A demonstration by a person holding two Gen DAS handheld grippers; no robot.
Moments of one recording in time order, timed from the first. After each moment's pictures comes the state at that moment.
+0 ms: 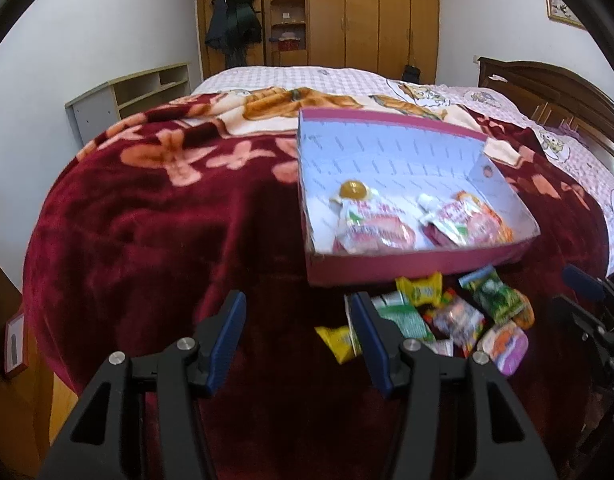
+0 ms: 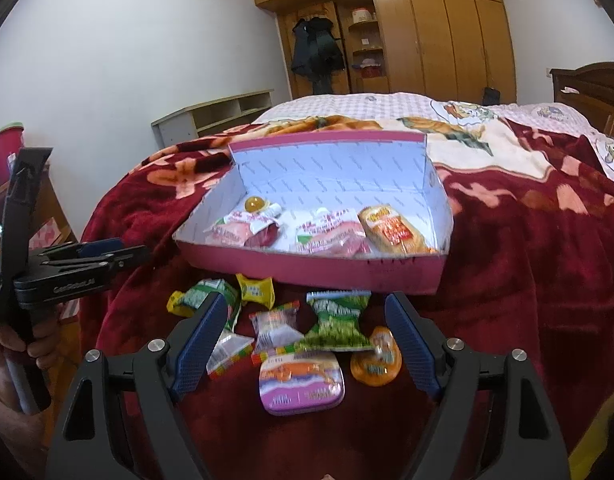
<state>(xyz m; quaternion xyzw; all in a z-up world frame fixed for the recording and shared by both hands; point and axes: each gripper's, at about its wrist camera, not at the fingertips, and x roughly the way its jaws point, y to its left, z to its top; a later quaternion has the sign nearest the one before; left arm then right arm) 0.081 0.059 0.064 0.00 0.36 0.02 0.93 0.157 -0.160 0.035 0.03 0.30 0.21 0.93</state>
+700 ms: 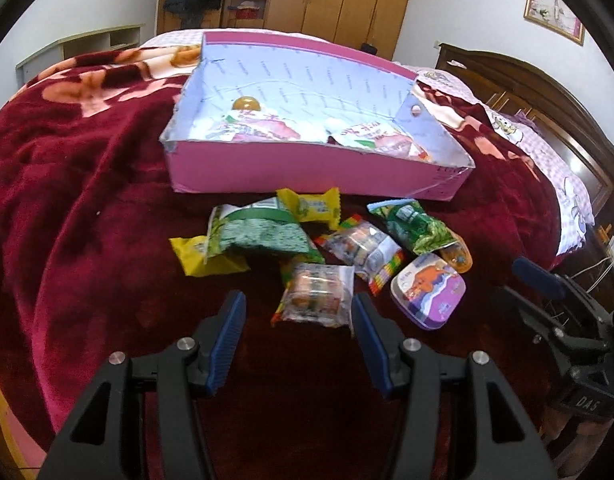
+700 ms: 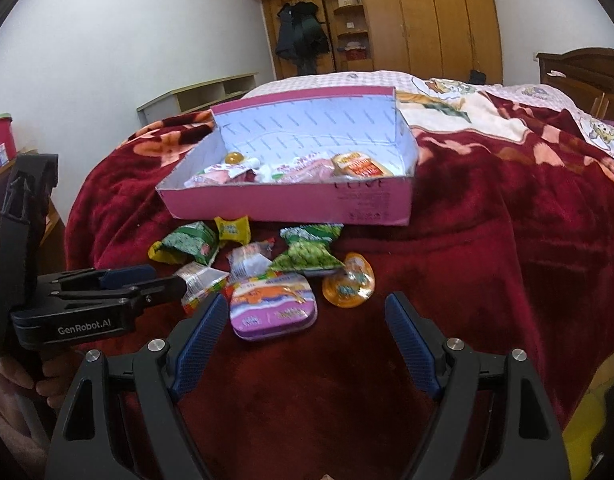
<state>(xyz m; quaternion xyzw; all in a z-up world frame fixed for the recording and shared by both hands) 0.069 -0.004 0.011 -0.05 0.41 -0.08 0.91 0.132 -0.181 0.002 0.03 0.33 0.18 0.93</state>
